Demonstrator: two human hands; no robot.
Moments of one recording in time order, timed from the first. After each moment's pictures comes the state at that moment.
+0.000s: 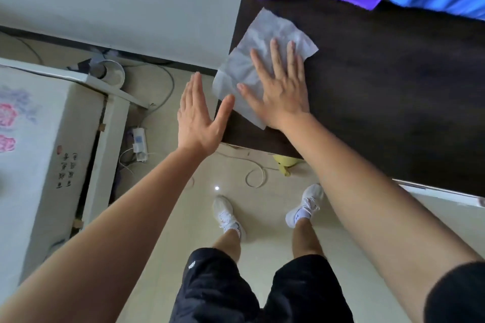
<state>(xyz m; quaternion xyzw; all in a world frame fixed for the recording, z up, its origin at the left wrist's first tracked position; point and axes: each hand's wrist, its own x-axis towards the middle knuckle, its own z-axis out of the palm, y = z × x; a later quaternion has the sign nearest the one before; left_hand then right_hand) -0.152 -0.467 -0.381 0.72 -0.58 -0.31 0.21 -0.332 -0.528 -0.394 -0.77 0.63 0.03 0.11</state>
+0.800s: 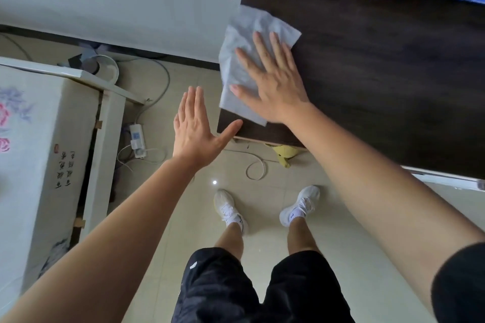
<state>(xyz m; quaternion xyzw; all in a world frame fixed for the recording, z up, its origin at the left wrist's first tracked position) -0.122 -0.439 -0.400 0.70 -0.65 -0.28 0.07 -0.320 -0.527 -0.390 -0.81 0.57 0.05 0.12</state>
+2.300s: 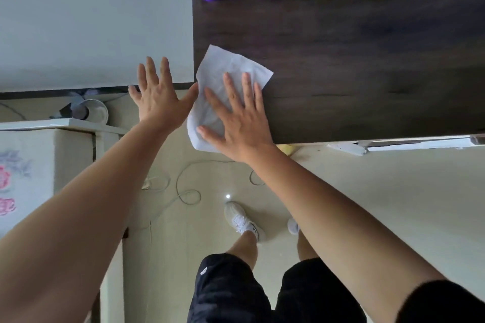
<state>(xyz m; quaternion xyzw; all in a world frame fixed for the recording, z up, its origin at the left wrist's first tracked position) -0.124 -0.548 -0.379 0.70 -0.69 -0.15 -0.03 -0.292 -0.457 -0.391 -0.75 0.65 -0.01 0.12</state>
